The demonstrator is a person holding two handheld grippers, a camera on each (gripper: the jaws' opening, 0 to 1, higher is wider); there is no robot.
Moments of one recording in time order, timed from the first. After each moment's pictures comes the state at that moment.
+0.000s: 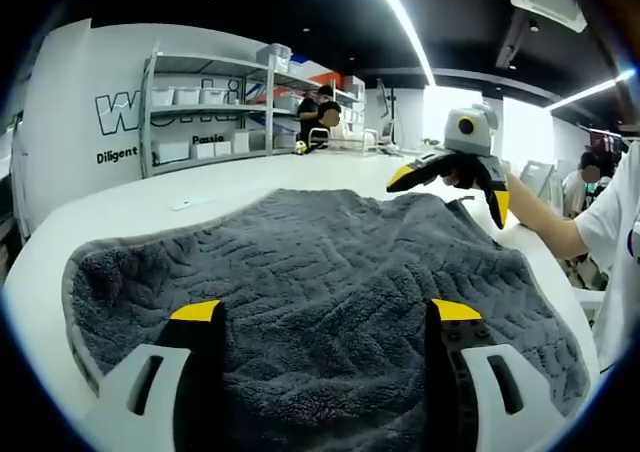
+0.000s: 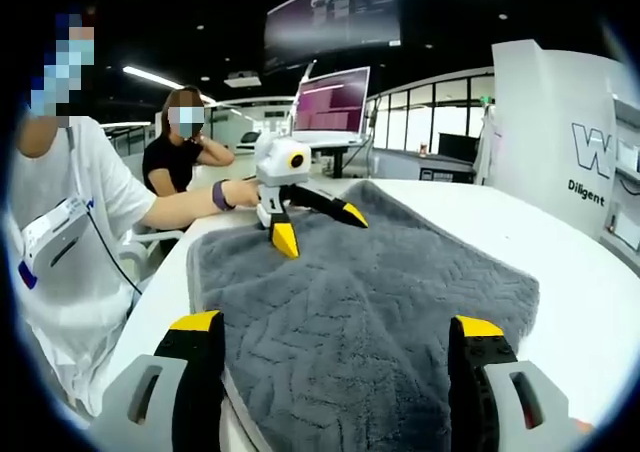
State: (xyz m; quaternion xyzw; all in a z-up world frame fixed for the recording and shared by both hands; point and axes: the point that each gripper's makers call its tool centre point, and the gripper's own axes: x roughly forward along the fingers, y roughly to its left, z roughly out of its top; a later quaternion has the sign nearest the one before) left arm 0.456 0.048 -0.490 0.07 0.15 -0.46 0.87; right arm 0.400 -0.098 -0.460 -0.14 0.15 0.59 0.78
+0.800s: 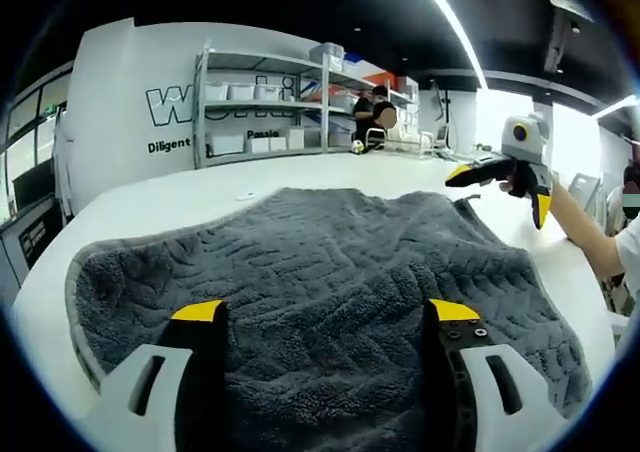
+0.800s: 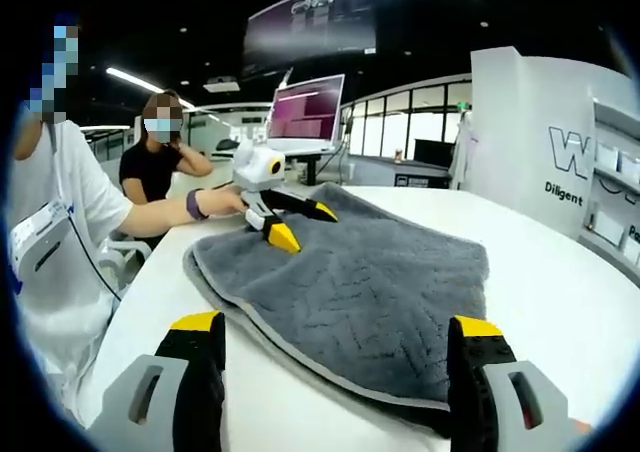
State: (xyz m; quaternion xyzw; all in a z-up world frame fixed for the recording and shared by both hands) left arm 0.484 0.086 -0.490 0.06 0.16 -0.36 0.92; right arm 0.419 -0.107 -0.452 -0.13 0.13 0.56 0.81
